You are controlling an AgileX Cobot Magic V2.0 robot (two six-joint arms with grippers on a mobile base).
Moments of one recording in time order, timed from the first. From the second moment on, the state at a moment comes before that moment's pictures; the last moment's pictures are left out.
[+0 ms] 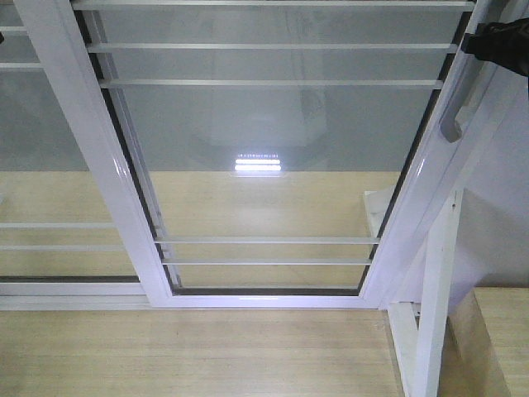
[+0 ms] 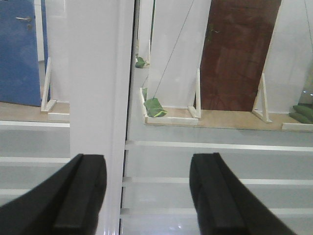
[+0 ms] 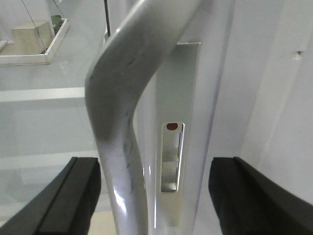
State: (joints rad) left arm -0.08 1.03 -0.82 -0.04 -0.12 -0.05; right arm -0.08 1.67 -1.15 0.24 -0.15 -0.23
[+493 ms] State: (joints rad) left arm -0.08 1.03 -0.82 -0.04 -0.12 -0.05; right arm -0.06 1.78 -1.27 0.23 -0.14 -0.18
